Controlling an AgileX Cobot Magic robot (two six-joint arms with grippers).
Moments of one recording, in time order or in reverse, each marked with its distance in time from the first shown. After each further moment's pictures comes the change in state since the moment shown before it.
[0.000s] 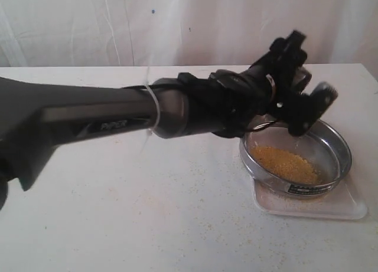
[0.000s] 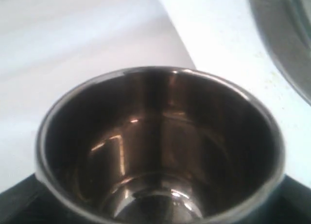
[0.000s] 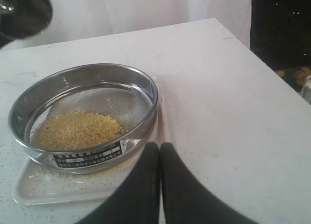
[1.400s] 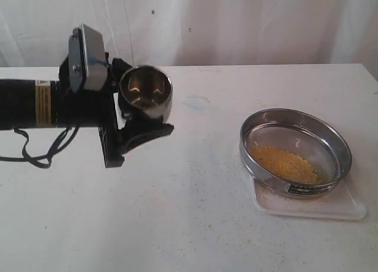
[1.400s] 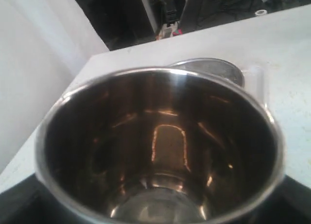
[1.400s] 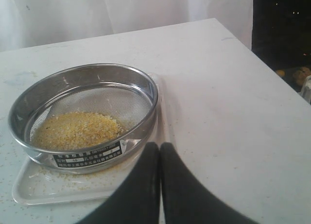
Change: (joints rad) left arm 0.672 -0.575 0.949 -0.308 -1.297 -0.506; right arm 0.000 0.000 0.000 0.000 0.000 0.000
